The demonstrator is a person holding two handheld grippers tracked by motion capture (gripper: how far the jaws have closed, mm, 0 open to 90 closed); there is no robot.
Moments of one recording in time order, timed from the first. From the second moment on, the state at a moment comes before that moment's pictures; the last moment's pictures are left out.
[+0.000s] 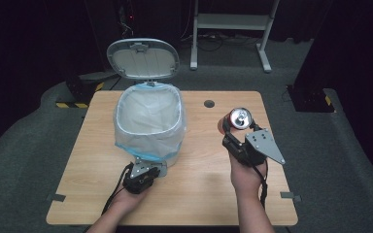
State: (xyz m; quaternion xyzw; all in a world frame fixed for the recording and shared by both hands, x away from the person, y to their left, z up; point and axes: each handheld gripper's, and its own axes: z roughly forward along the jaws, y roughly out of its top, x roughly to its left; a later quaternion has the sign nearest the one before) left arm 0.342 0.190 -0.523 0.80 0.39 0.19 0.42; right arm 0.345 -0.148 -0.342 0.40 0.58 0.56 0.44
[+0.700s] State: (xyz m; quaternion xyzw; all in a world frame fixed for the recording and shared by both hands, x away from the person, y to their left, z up) left arm 0.342 0.190 -0.523 0.80 0.39 0.19 0.41; right arm 0.338 -0.139 -0.323 0.39 0.56 0.58 0.44
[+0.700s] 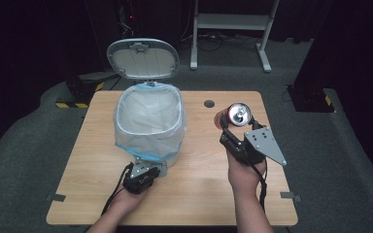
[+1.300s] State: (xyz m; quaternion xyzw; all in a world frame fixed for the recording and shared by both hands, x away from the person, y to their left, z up) left arm 0.343 0.191 -0.523 0.80 0.39 0.19 0.41; right arm 0.342 -0.106 -0.296 0.36 0.56 0.61 0.43
